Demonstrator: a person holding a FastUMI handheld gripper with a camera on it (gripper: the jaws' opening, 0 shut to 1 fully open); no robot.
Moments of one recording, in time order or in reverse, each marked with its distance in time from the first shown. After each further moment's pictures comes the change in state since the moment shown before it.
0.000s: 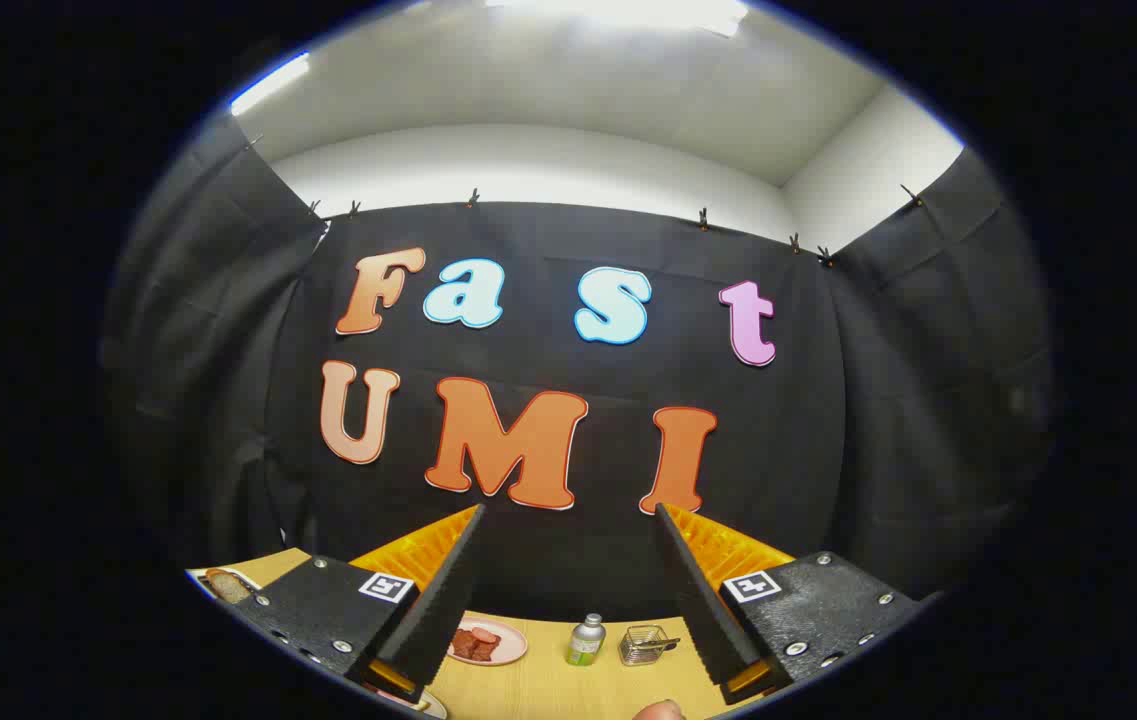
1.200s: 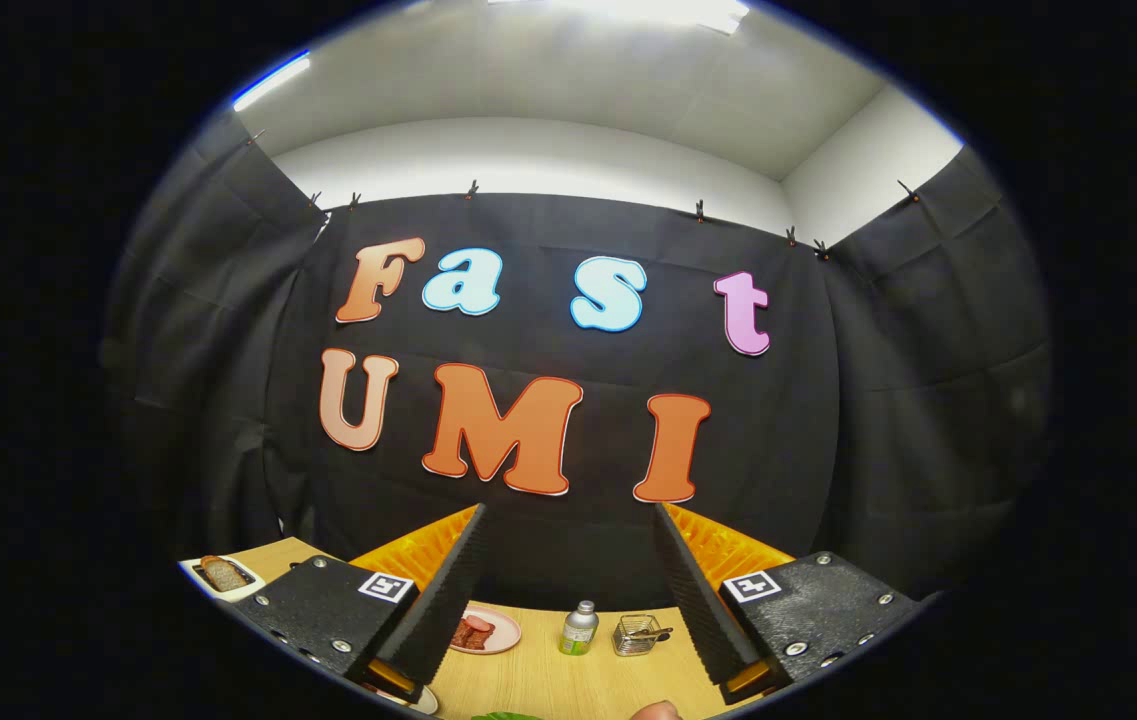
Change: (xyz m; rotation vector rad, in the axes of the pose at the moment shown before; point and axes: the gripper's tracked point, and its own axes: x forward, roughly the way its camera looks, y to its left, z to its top) arm -0.013 0.002 -0.019 0.027 0.038 0.029
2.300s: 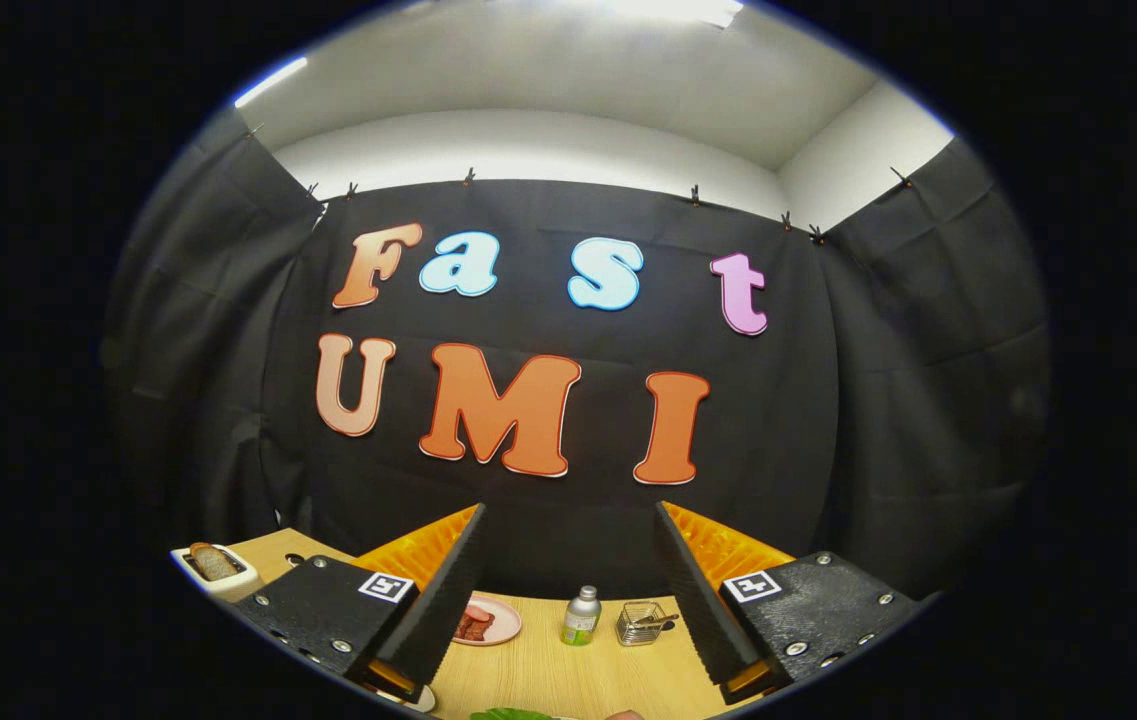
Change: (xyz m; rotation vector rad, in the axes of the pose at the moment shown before) arm 0.000 0.000 -0.051 0.002 0.047 -0.007
